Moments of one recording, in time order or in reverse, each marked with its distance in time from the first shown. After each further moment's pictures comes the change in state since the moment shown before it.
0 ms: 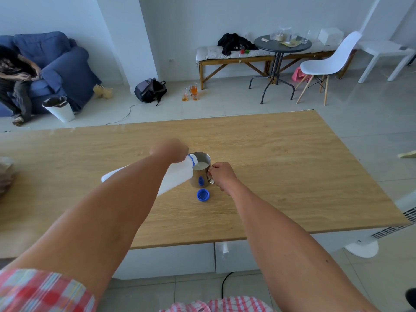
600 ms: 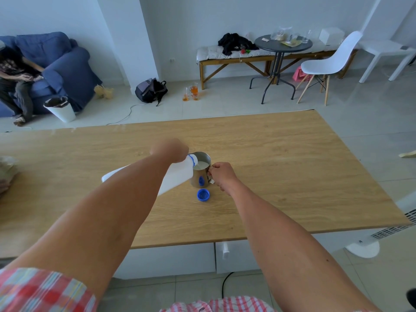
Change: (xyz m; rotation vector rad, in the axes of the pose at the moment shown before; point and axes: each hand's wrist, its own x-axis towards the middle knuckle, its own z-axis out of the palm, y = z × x) left_hand -0.001 0.001 0.000 0.013 0.008 -0.008; right_hand 0.003 0.003 0.000 0.015 0.005 -0.019
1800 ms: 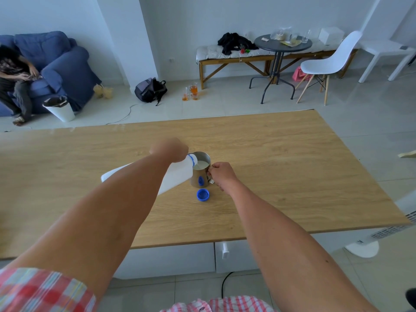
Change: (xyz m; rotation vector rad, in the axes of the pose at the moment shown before) left_hand 0.001 0.000 0.000 0.007 -0.001 0.009; right_hand 0.006 0.005 0.002 -0.002 0.006 -0.006
